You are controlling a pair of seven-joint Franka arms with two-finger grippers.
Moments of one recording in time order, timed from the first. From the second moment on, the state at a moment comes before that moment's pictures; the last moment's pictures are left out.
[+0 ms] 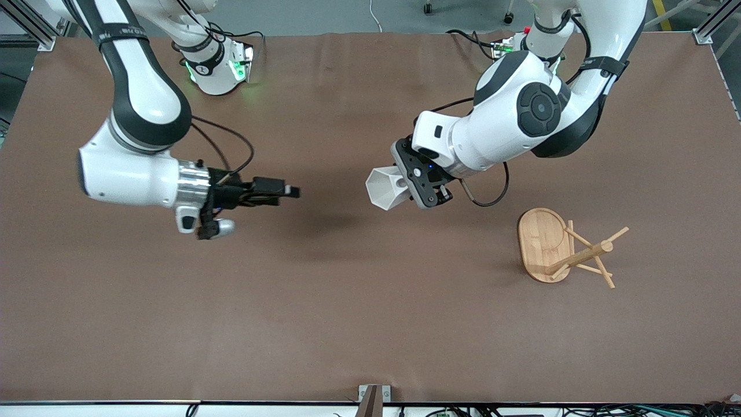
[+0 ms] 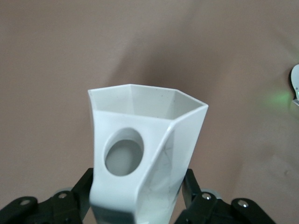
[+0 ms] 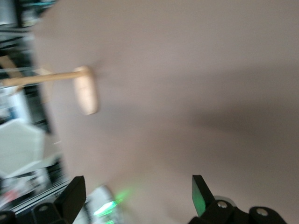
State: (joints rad) left arm -0.06 0.40 -0.60 -1.53 -0.21 2.01 0.49; right arm -0.01 0.24 0.29 -1.79 0.66 2.01 0.05
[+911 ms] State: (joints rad) left arm -0.01 0.40 -0.59 -1.50 0.03 1.97 -0.20; right arm -0.02 0.06 0.01 -1.43 -0.12 1.51 0.17
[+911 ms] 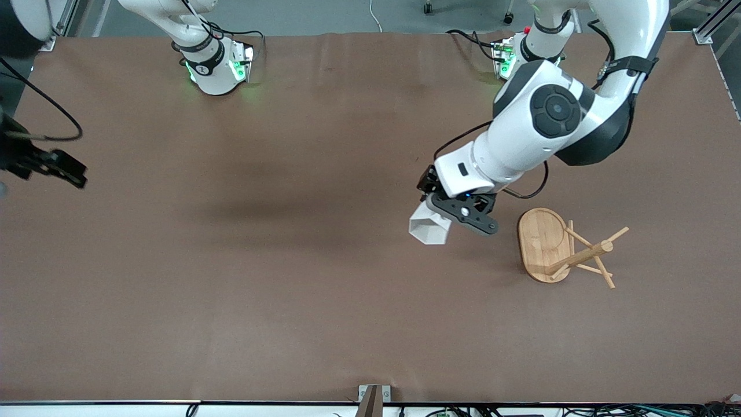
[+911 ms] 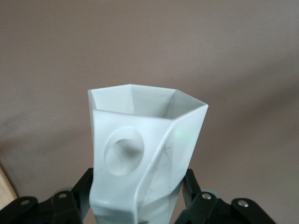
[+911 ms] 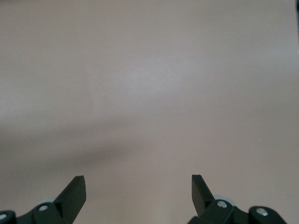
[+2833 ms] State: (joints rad) left arm 0.25 0.20 -0.54 -1.88 -0.05 2.03 0.00; right arm -0.05 -0.03 -0.05 -1.43 -0.03 1.44 0.11
